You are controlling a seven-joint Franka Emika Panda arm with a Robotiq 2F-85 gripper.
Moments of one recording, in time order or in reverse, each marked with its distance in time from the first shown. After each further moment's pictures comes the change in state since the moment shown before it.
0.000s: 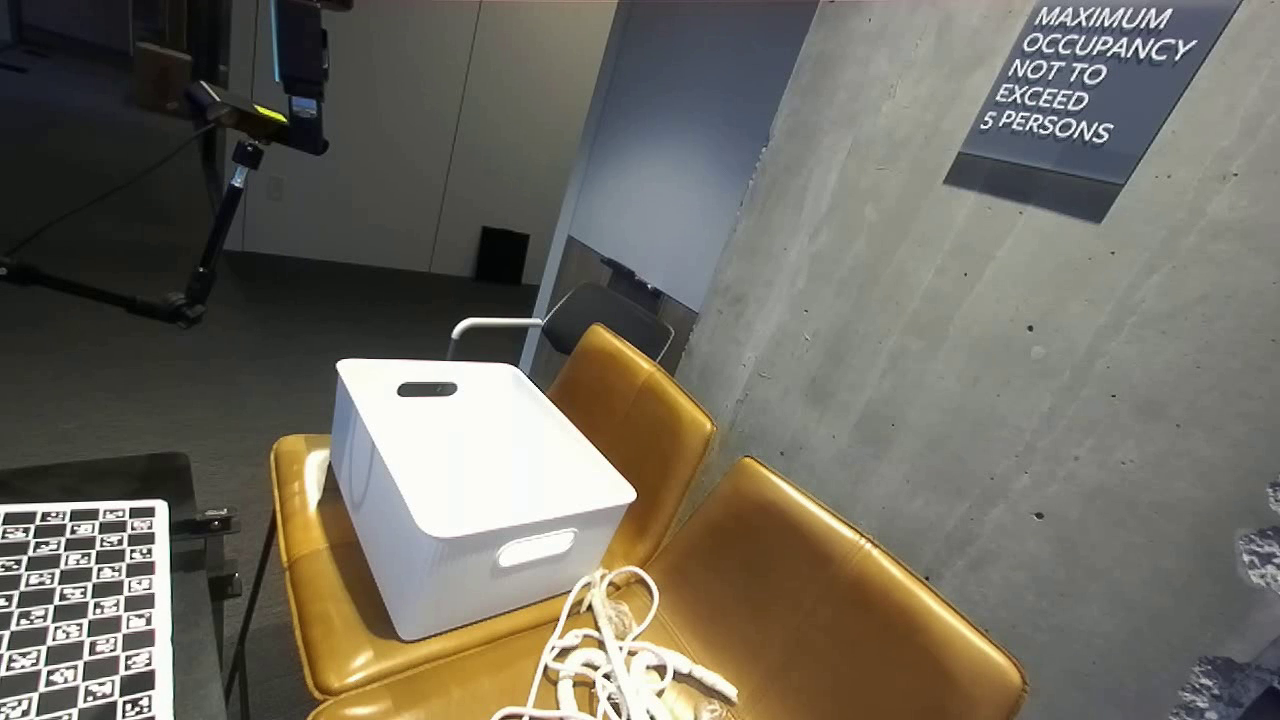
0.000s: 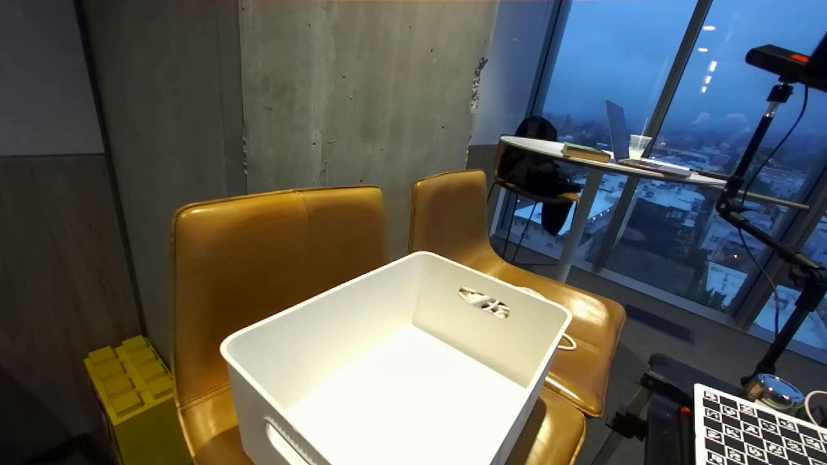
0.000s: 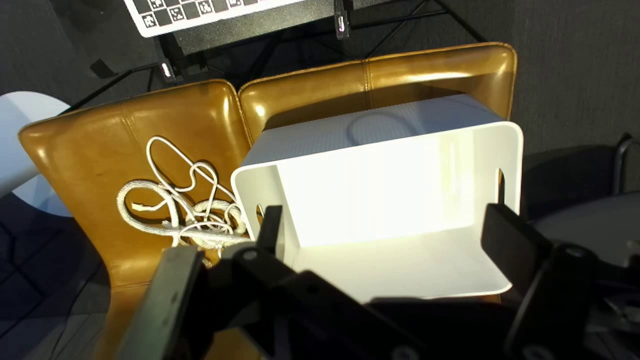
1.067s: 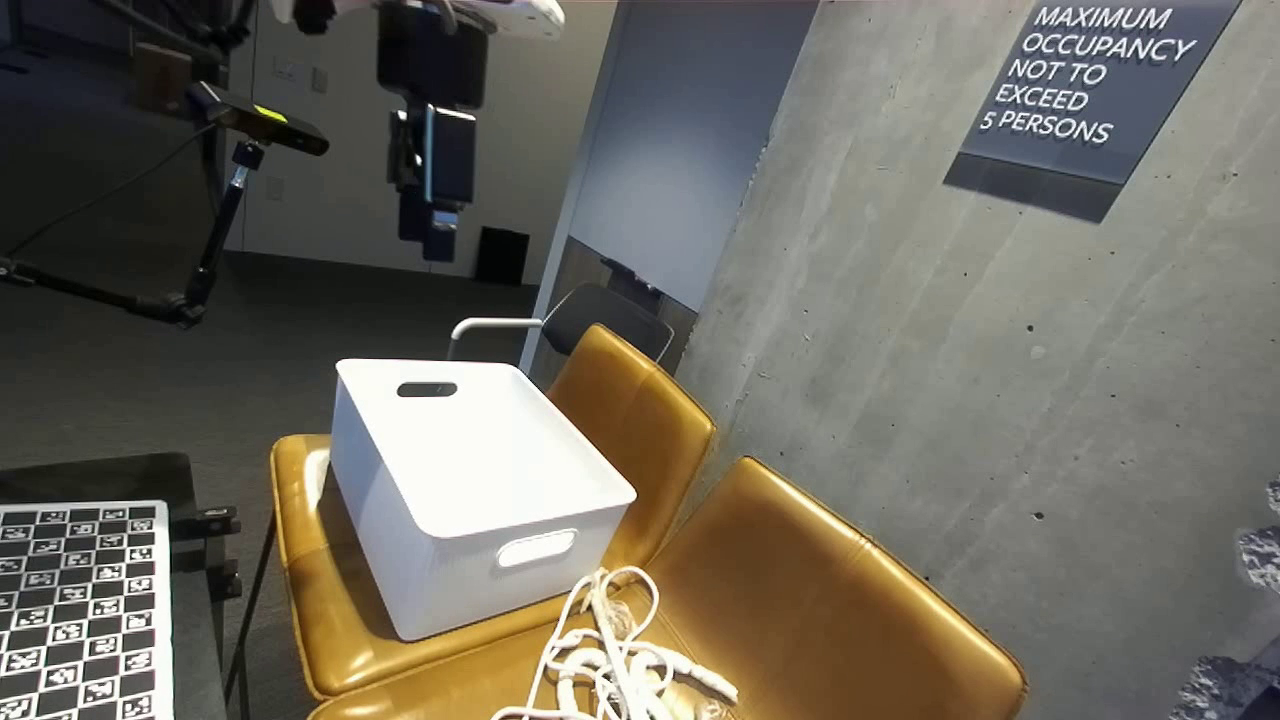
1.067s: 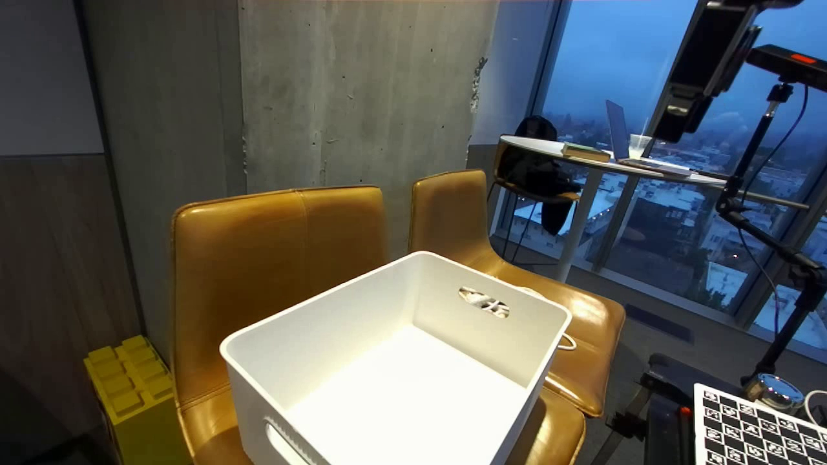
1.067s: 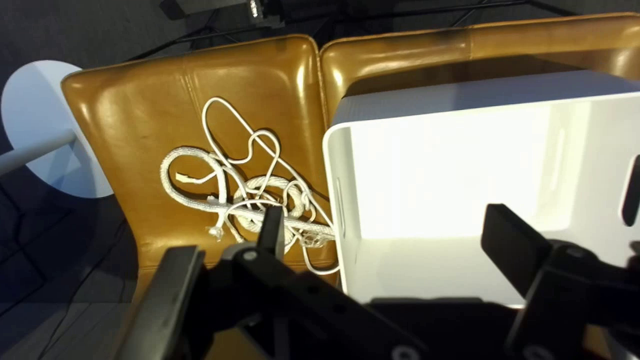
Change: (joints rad) arm -0.049 0.149 -0.243 -0.005 -0.150 0.118 -0.286
